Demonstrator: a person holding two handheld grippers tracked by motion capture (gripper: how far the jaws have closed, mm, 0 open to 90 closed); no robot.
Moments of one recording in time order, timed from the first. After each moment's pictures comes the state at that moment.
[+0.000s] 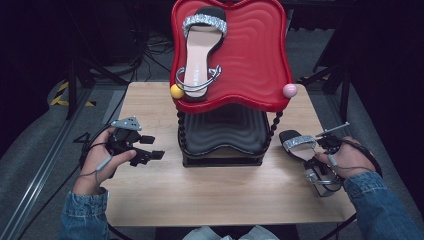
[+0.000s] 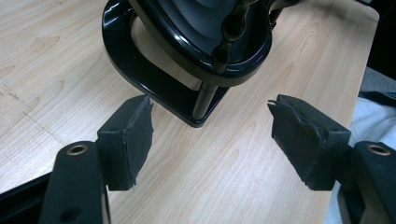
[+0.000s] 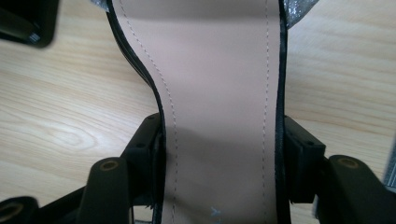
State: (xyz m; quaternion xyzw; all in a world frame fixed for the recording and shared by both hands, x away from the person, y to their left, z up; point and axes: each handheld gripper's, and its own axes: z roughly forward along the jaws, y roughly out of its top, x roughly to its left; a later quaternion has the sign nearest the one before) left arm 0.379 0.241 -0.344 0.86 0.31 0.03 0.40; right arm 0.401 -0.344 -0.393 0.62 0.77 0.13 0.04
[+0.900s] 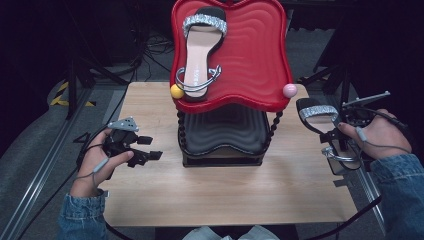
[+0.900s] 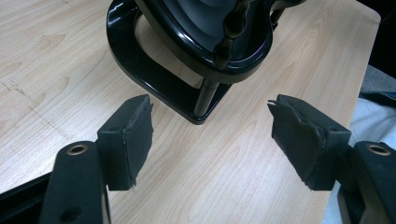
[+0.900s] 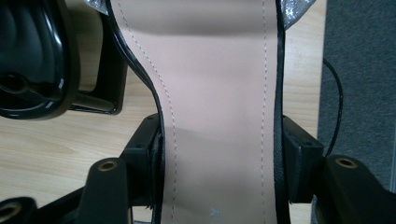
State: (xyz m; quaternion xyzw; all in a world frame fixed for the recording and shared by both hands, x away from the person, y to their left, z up) left arm 0.375 0.246 -0.345 0.86 0.32 0.04 0.40; right arm 0.400 -0.351 -0.280 0.65 0.73 0.19 0.08
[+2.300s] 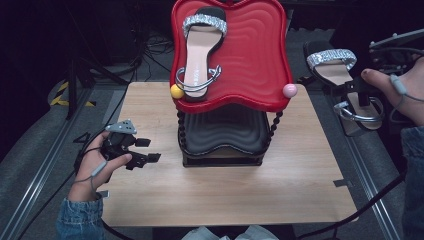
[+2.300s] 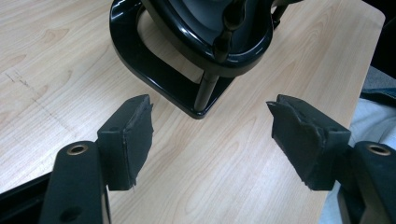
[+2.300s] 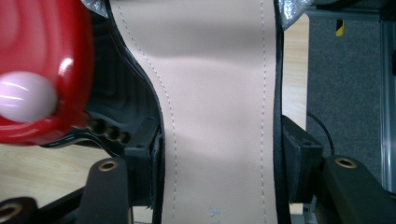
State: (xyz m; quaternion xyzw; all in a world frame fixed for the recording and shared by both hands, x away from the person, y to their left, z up) left arm 0.365 0.249 -0.346 0.86 0.33 0.04 0.40; right arm 0.395 -0.313 -0.131 0.61 0.73 0.27 0.14
